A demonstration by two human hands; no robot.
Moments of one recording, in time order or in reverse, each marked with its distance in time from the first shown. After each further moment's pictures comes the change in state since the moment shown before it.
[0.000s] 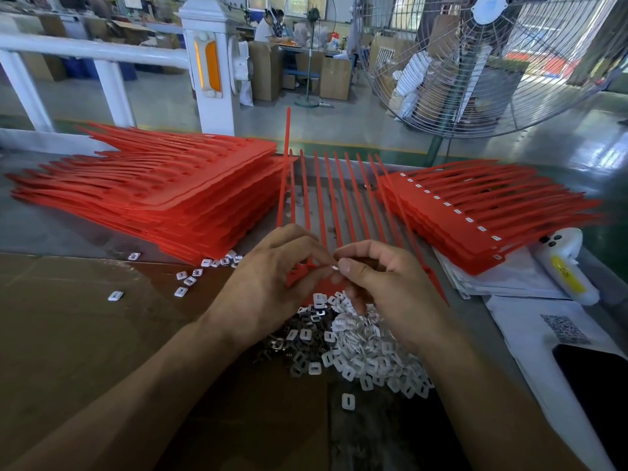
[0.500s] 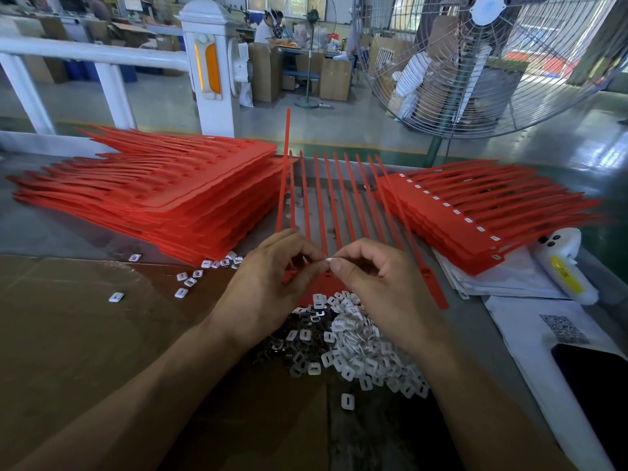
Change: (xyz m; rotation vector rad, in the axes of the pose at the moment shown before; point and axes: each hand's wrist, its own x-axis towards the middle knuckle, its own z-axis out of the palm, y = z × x) left_hand -0.002 0.001 0.004 -0.070 0.043 -0.149; right_hand -0.004 -0.004 0.008 -0.331 0.071 -0.168
